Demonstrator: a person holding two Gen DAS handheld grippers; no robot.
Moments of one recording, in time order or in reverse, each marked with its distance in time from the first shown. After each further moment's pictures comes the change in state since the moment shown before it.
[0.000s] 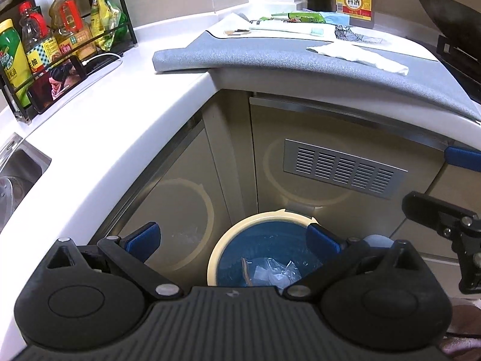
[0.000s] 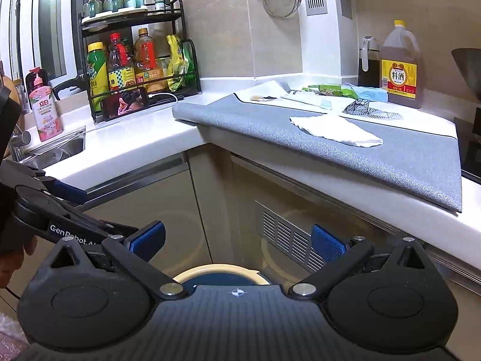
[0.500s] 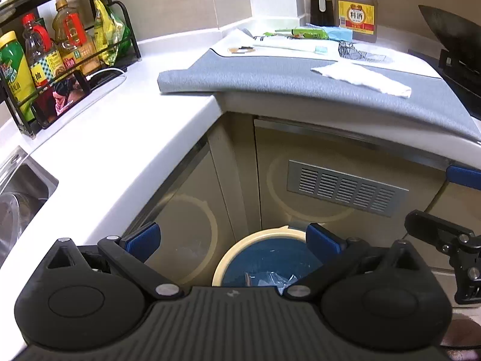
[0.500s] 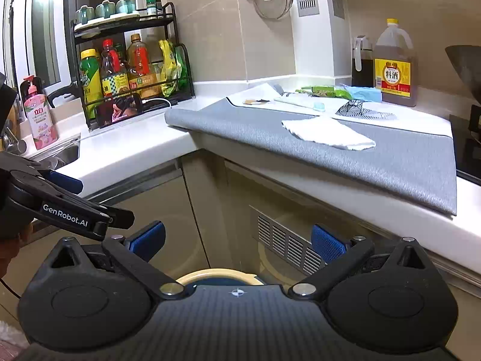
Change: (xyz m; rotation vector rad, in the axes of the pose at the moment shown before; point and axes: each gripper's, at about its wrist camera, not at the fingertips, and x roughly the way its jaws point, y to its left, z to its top) left arm -0.006 0.006 0.022 0.000 -0.042 0.011; right arm 0.000 -0.007 0.006 0.025 -0.012 -0.011
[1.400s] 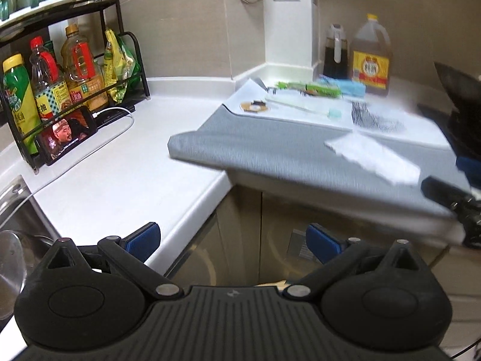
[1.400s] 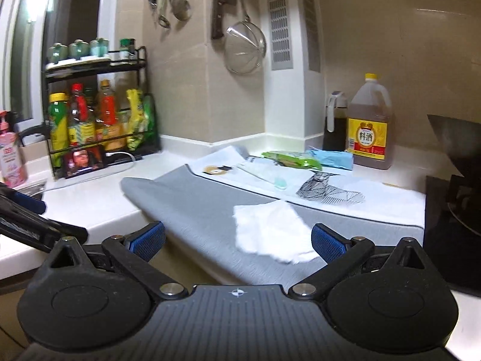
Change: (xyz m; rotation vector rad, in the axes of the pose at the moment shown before) left arm -0.001 0.021 0.077 -0.091 -0.108 -0.017; right arm 0.022 -0.044 0.082 -0.027 -0.153 -0.115
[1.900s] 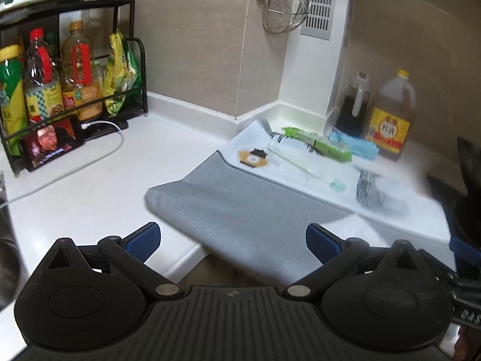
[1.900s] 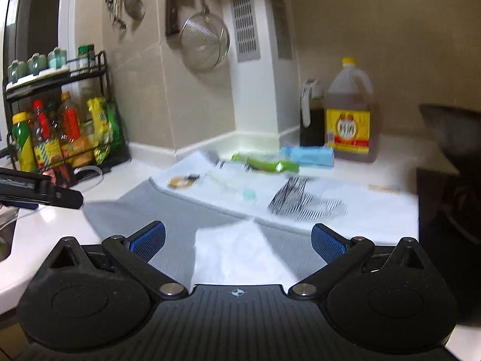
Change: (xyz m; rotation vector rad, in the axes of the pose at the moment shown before) left arm 0.044 -0.008 0.086 -0.198 -0.043 -0.023; right arm 0.045 -0.038 0.037 0.084 0.019 -0.064
